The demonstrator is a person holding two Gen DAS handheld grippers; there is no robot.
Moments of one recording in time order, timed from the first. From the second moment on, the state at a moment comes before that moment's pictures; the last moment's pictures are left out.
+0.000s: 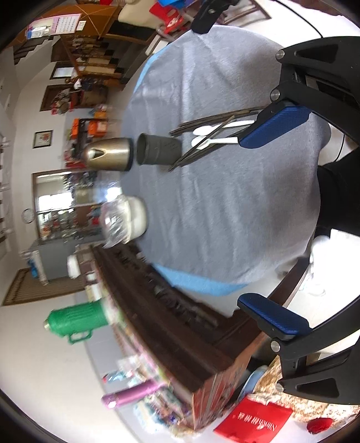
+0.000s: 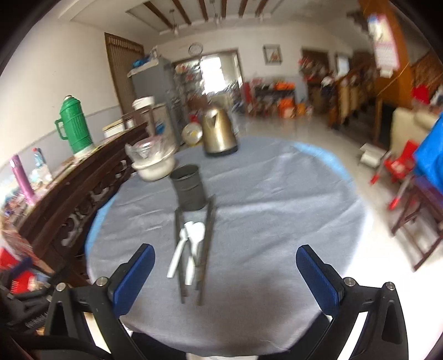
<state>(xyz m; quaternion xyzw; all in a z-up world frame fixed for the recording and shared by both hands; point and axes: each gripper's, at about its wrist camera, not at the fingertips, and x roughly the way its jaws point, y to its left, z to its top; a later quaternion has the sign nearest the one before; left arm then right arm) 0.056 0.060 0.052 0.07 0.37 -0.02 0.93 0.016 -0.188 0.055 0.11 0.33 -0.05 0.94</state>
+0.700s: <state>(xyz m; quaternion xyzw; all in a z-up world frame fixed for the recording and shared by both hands) 0.166 0.027 -0.027 -0.03 0.49 -0.16 0.86 0.153 -0.208 -0.049 0.23 0.44 0.07 0.87</state>
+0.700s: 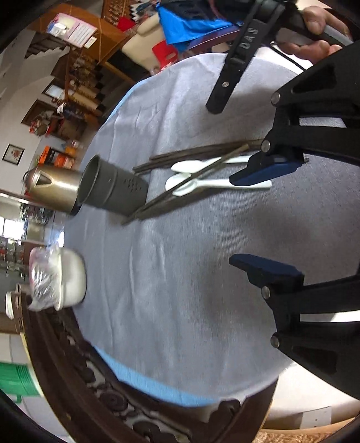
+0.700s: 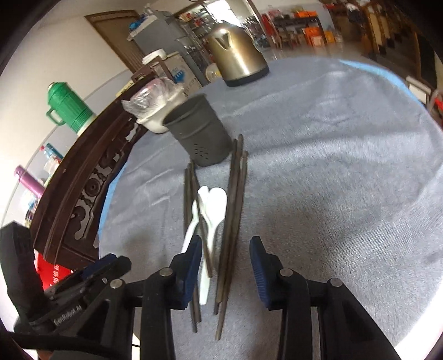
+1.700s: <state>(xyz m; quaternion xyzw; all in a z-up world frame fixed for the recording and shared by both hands) 0.228 -0.013 -0.076 -0.06 0.55 -0.23 0.80 0.273 -0.225 -0.090 0.26 0.49 0.04 0.83</state>
